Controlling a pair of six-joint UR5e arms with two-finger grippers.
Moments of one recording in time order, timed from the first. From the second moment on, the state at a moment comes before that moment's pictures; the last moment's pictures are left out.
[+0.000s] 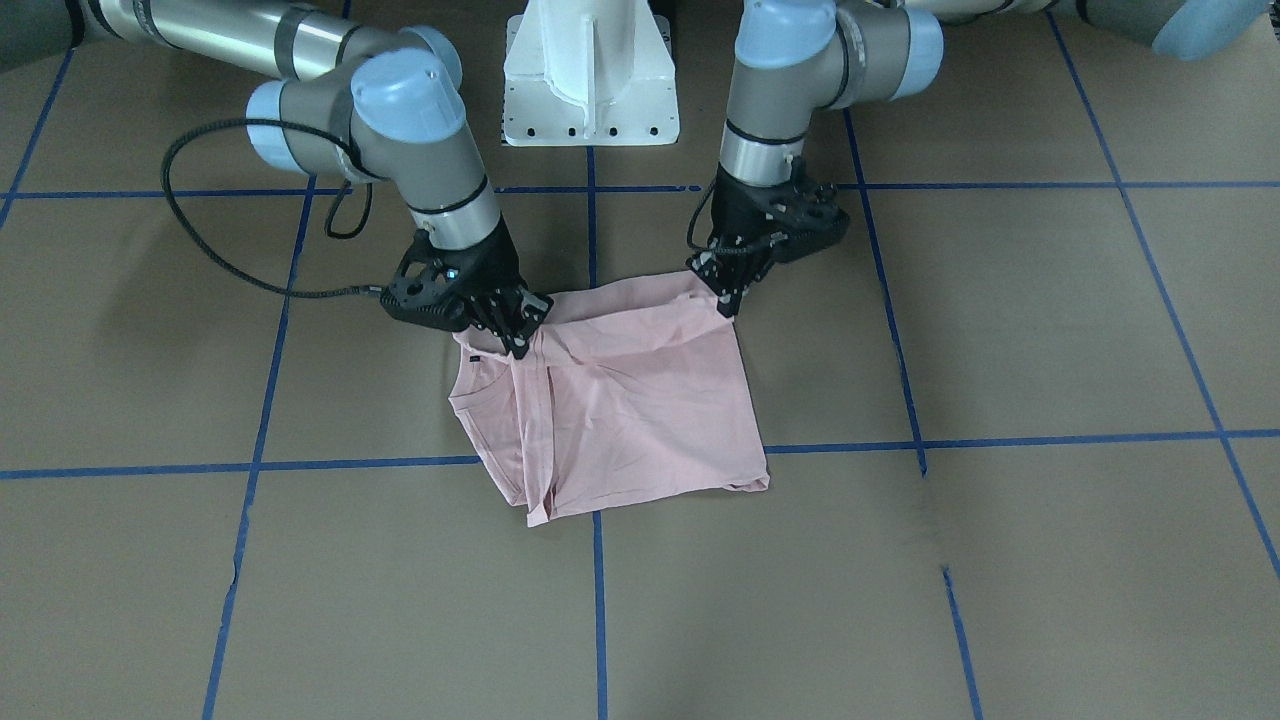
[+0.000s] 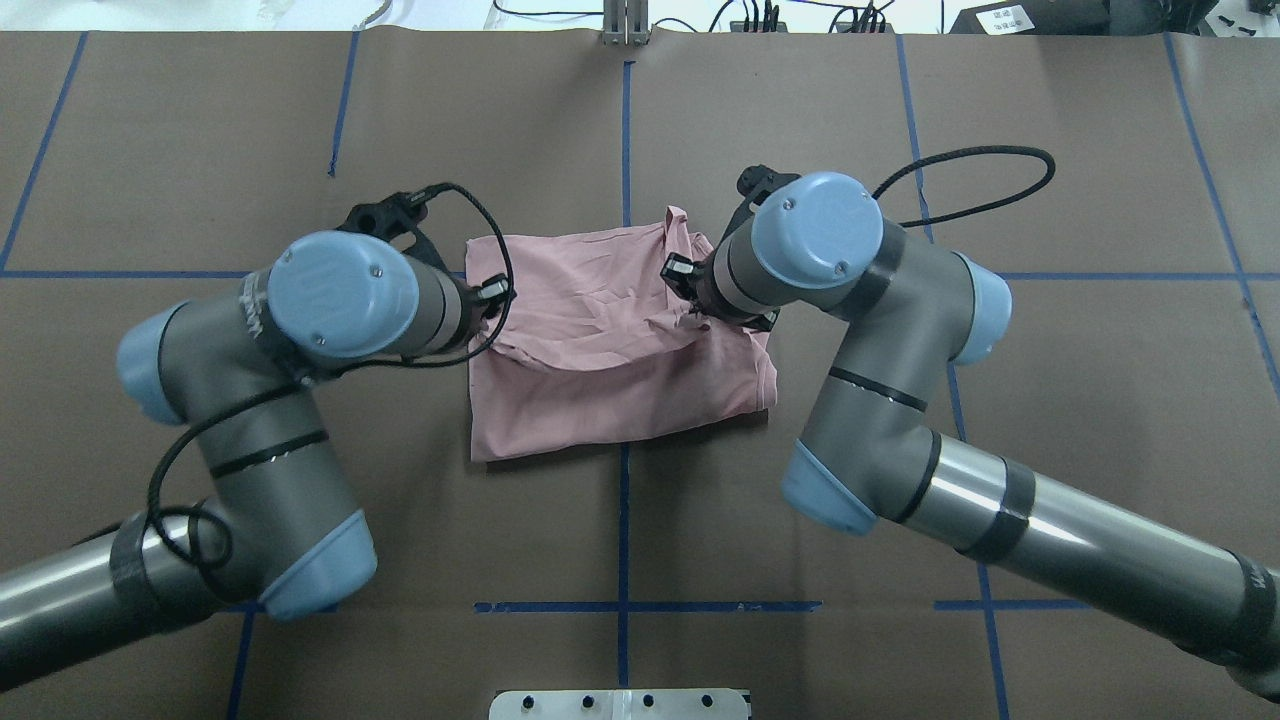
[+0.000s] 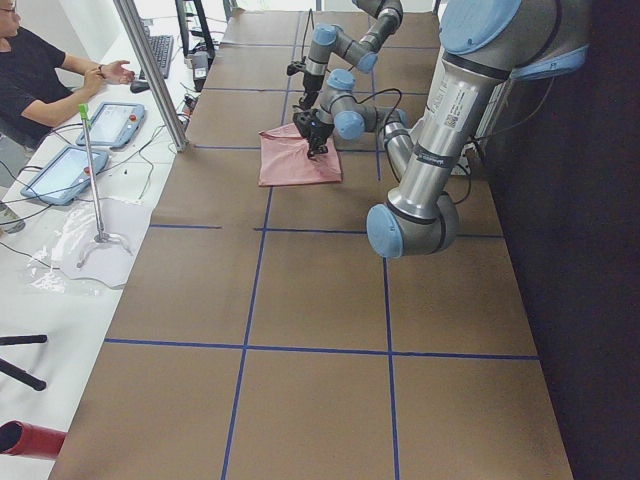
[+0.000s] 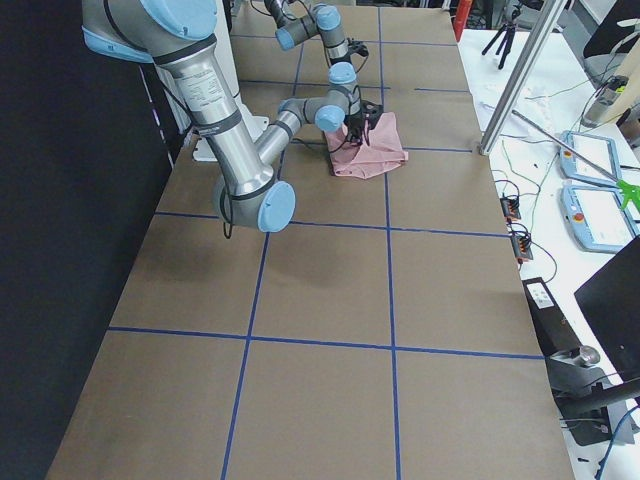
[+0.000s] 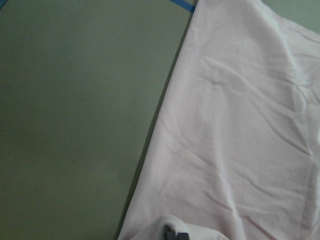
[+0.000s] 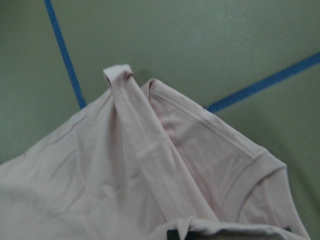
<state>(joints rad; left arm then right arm) -0.58 -2.14 -1.75 -1.72 -1.62 -1.73 0.61 -0.90 1.54 -1.27 1.79 1.65</state>
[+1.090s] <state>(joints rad) -0.81 -2.22 -1.34 -2.07 -1.71 -1.49 0.88 -0.63 1.03 -1.14 1.88 1.36</state>
